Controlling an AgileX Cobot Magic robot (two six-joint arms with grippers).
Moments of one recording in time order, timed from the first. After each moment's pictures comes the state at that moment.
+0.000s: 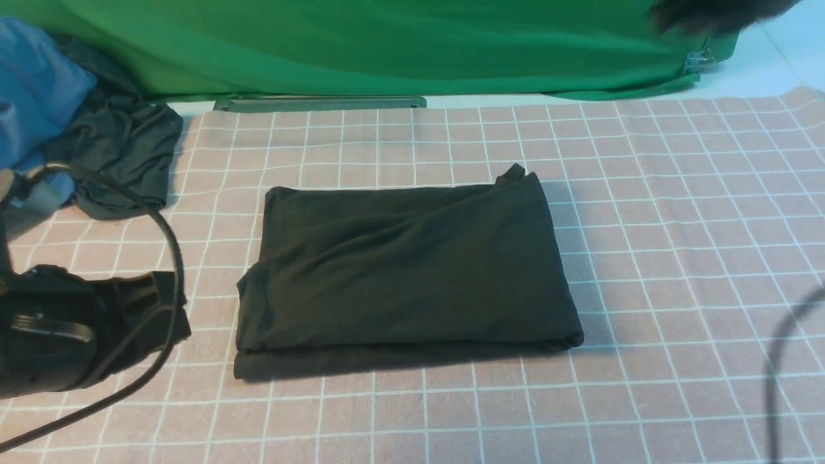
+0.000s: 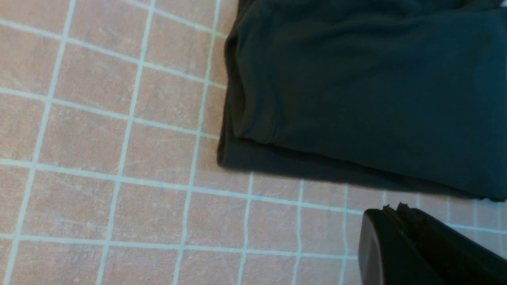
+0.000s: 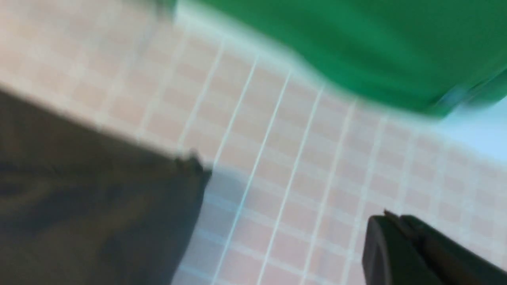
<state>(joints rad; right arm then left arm) 0.27 1.53 -1.69 -0.11 0.92 -0.07 -0.08 0.86 -0.65 -0.36 0.72 -0.18</state>
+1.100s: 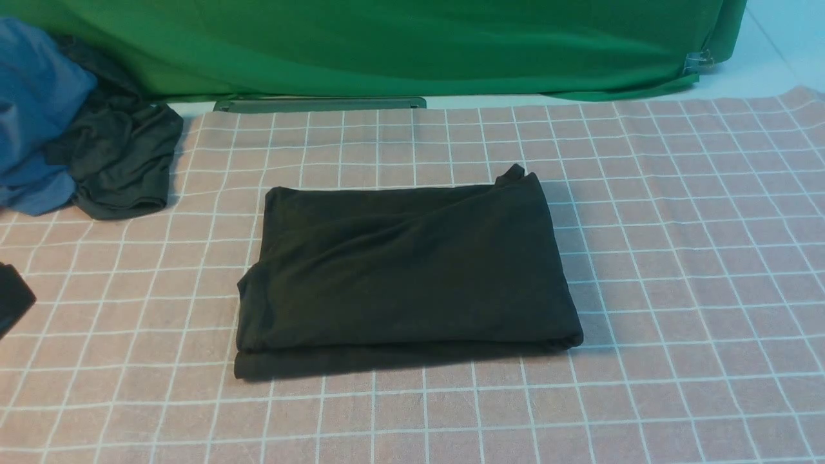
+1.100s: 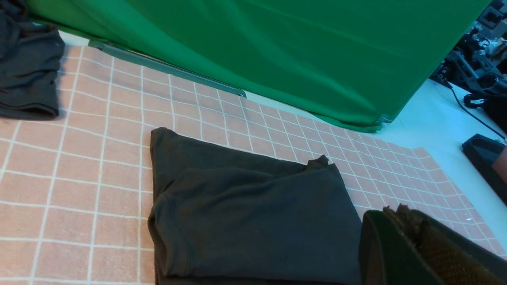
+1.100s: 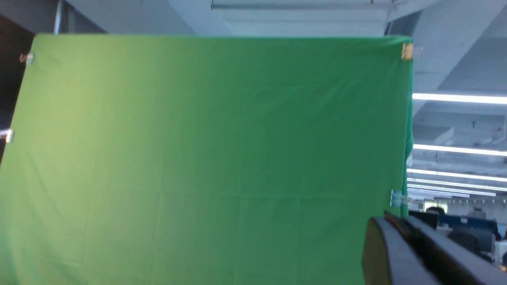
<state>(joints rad) 0.27 0.00 -0.51 -0.11 0.05 0.00 -0.08 0.29 -0.64 -0.28 0.69 -0.17</state>
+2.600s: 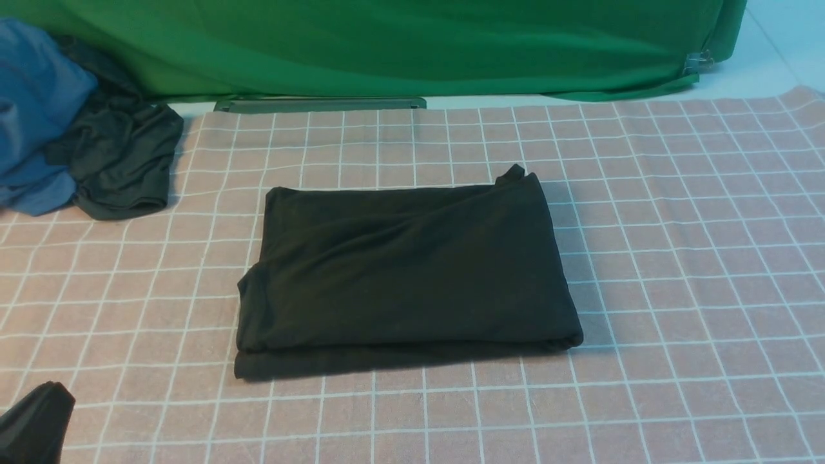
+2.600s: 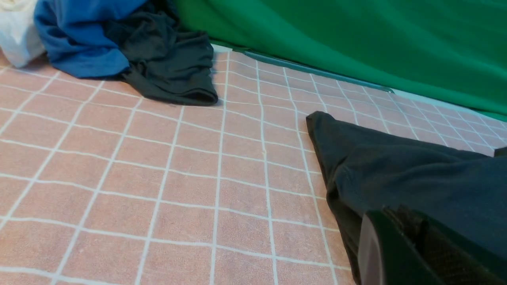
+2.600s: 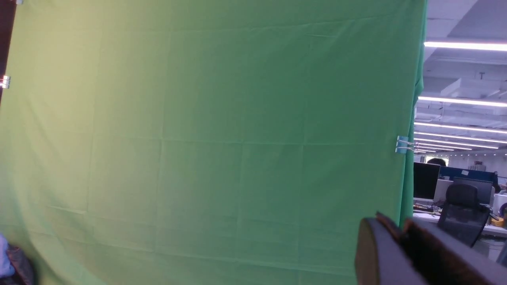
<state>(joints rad) 0.27 0.00 -0.50 -0.11 0.15 0.00 0.02 0.00 0.01 -0.08 0.24 -0.13</state>
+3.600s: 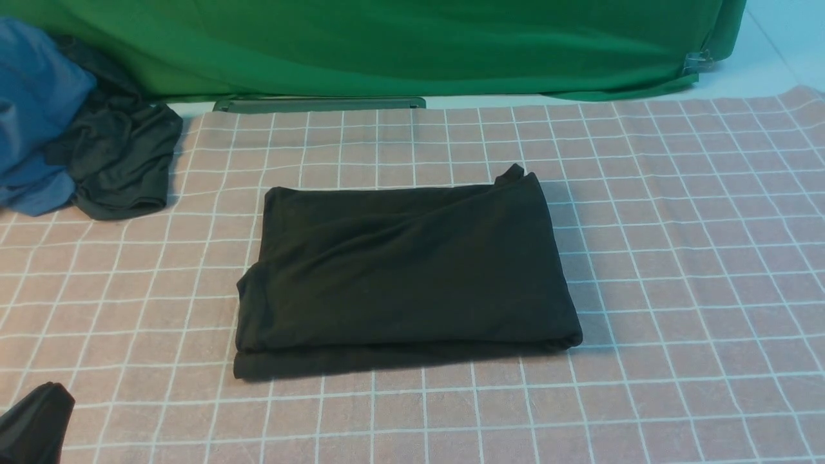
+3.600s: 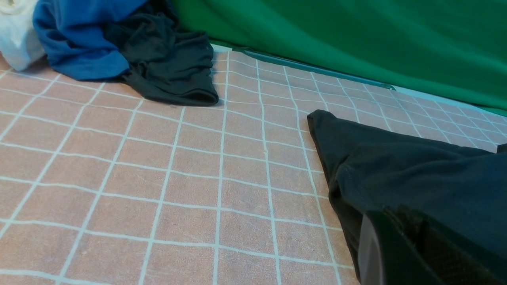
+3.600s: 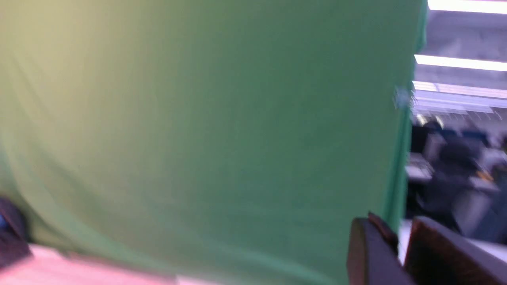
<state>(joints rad) 0.20 0.00 -0.44 -0.11 0.24 0.00 0.02 0.00 0.01 -0.07 0.24 -0.13</state>
